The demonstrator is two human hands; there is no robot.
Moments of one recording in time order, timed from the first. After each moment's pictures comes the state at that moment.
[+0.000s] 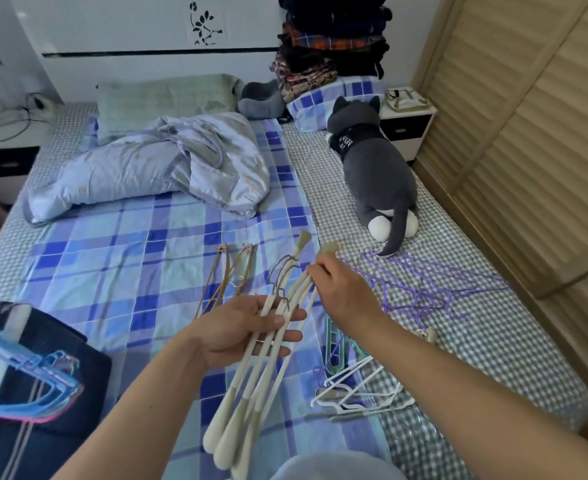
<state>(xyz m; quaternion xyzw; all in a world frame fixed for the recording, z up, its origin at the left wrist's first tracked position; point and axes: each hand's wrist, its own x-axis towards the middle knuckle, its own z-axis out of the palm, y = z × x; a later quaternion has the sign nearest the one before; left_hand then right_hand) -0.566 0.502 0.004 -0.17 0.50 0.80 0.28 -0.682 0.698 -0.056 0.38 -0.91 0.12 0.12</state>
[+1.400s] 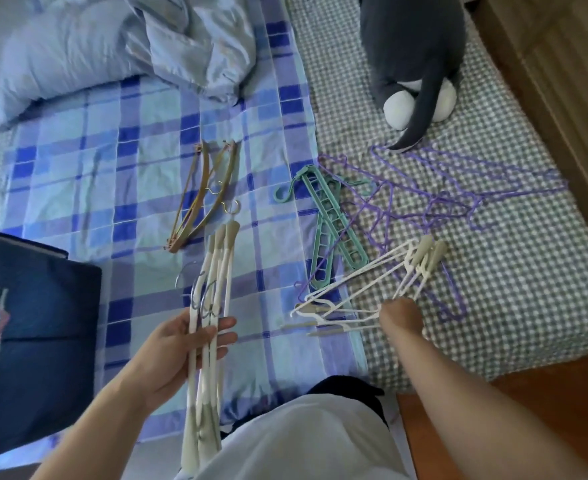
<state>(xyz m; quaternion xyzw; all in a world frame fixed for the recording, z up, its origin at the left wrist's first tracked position) -0.490 0.560 -0.111 -0.47 0.53 0.69 0.17 -0.653 0.876 -0.276 -0.30 -0.86 0.23 -0.35</state>
